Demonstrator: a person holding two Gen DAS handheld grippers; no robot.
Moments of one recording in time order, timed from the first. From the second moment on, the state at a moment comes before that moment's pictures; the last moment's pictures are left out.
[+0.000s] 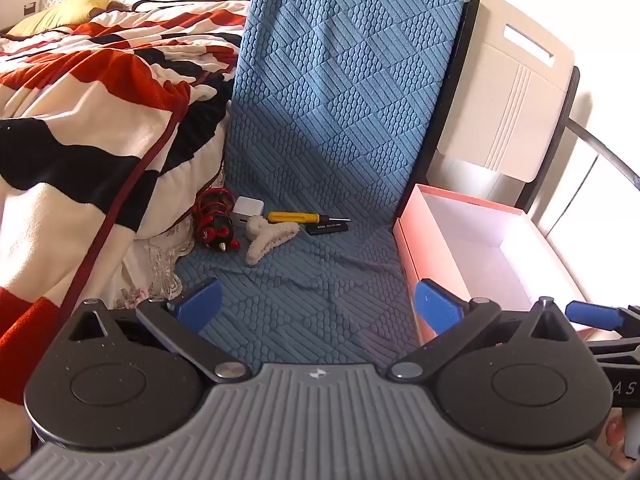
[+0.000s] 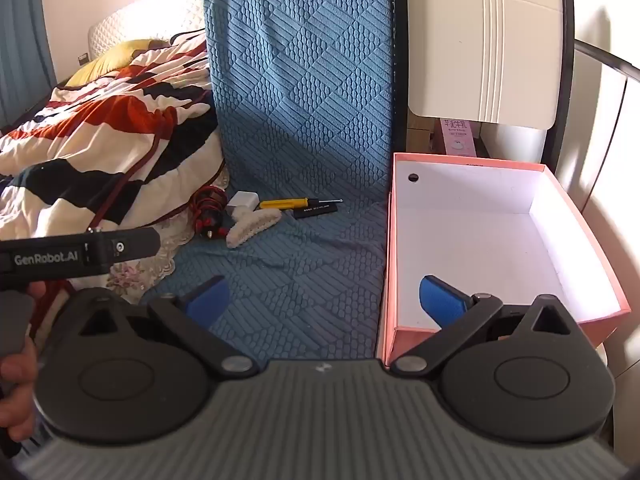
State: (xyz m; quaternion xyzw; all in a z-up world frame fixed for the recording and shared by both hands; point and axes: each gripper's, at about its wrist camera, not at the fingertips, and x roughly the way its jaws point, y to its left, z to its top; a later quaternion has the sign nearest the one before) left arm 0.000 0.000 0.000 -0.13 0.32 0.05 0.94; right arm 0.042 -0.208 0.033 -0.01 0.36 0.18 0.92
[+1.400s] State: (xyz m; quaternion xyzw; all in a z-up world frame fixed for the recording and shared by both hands) left arm -0.001 -0.002 -0.006 -0.13 0.32 0.04 0.94; right arm 0.043 -0.211 0.025 0.00 0.38 0.17 0.91
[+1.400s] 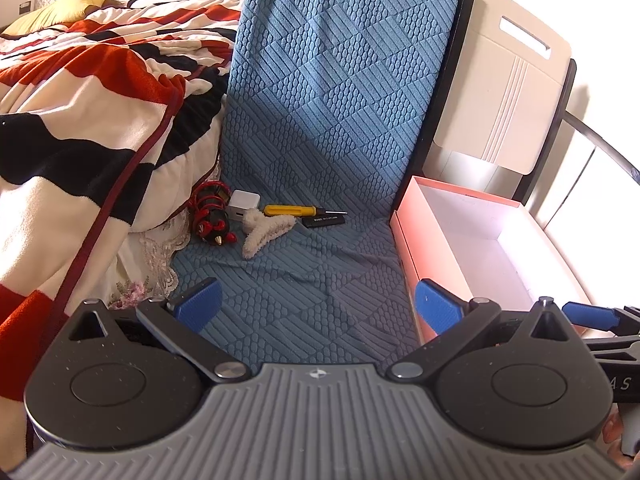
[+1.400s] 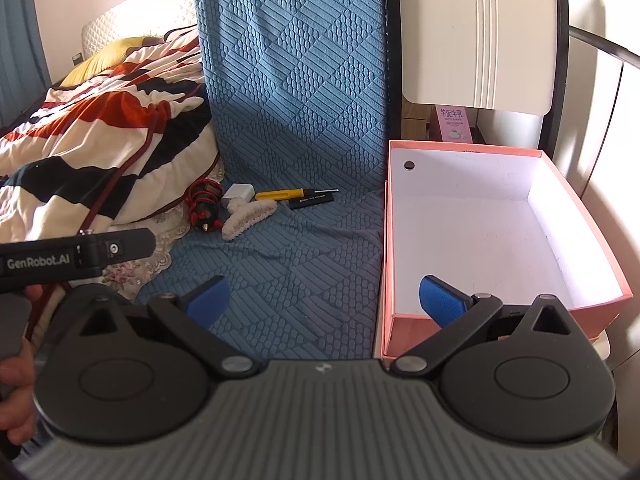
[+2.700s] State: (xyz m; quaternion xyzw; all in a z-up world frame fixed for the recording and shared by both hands) left arm 0.005 -0.002 -0.012 -0.12 0.33 0.04 0.94; right arm 0.047 -0.211 0.018 0.00 0.39 0.17 0.90
